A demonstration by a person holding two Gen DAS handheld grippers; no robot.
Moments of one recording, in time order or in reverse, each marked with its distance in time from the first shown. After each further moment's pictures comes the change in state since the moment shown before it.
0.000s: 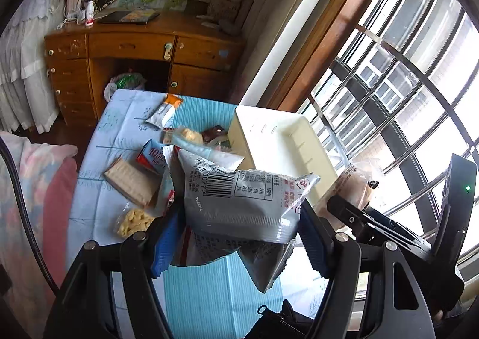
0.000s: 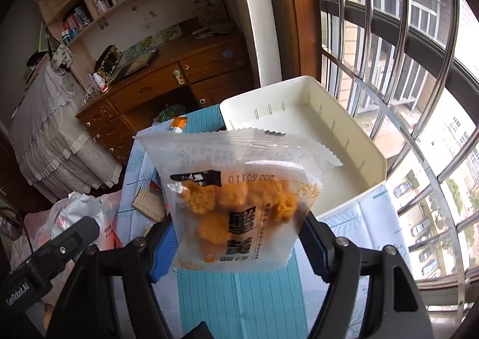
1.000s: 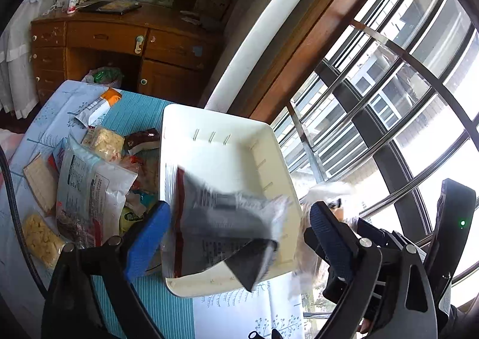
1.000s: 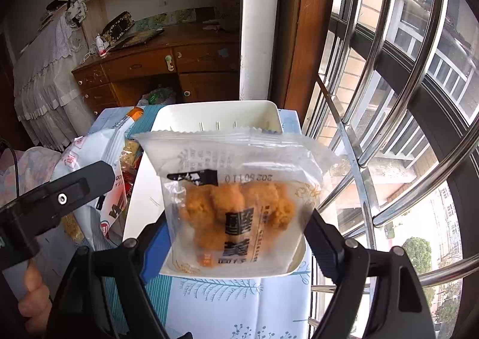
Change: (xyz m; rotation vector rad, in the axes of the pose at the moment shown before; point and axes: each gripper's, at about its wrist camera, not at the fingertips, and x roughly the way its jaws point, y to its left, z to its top) left arm 0.132 -0.114 0.021 -0.103 -0.048 -0.050; right arm 0.053 -0.124 0.072 -0.292 0.022 -0.041
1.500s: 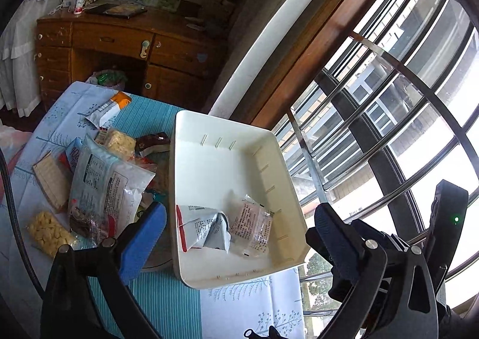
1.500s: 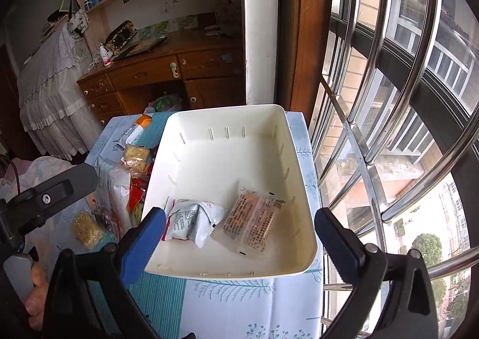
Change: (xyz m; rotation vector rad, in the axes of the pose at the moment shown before) left arm -0.034 0.018 -0.006 -0.013 -0.030 -0.022; right arm -0.010 0.006 -0.002 0.037 -0.025 0.041
